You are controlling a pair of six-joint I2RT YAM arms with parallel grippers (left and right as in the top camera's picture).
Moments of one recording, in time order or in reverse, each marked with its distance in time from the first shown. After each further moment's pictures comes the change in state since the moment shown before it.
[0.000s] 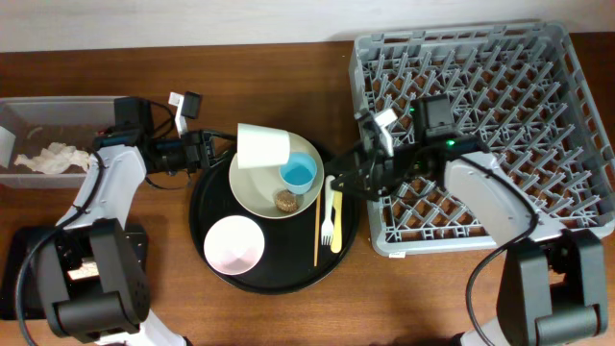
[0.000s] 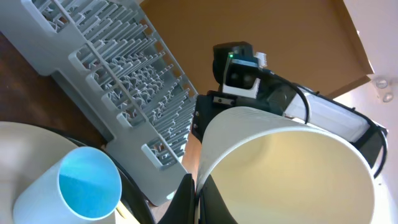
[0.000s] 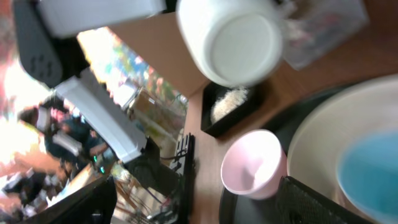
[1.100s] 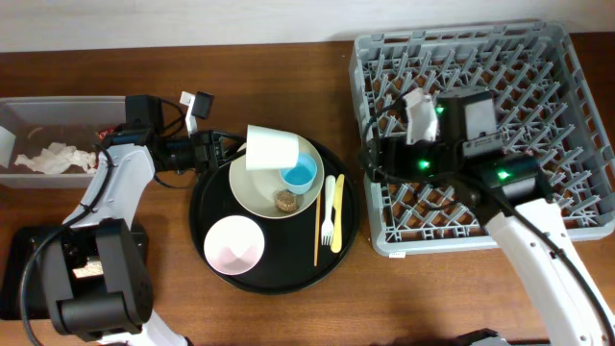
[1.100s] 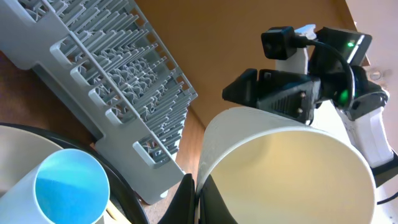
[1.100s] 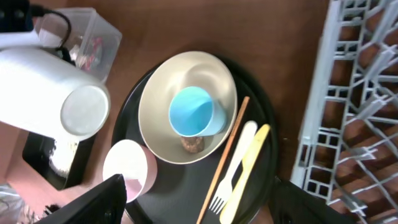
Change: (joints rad) left arm -0.042 0.000 0.000 0.019 0.000 -0.023; right arm 0.087 -0.379 0.148 -0.309 1.066 0.569
